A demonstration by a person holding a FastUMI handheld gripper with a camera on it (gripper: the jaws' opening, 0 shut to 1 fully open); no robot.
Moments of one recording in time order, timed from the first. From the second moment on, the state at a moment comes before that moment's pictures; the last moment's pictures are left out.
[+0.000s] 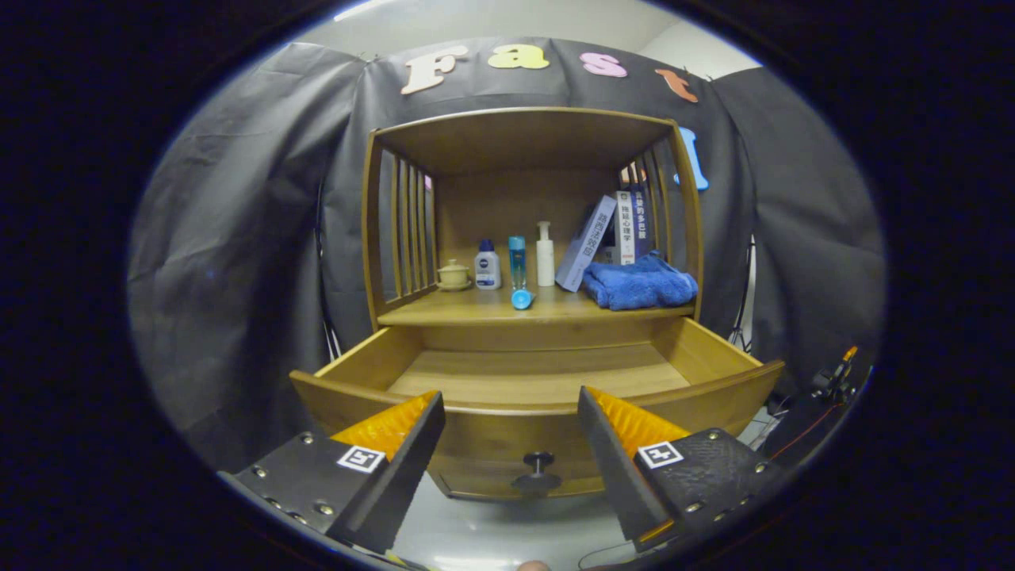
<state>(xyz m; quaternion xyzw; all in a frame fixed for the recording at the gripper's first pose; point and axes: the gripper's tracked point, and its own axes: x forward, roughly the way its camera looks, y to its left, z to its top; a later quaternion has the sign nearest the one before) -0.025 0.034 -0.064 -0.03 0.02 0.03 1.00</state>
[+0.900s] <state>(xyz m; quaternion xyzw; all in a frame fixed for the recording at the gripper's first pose) 0.018 0.005 -0.132 -0.07 -0.01 -0.01 1.00</state>
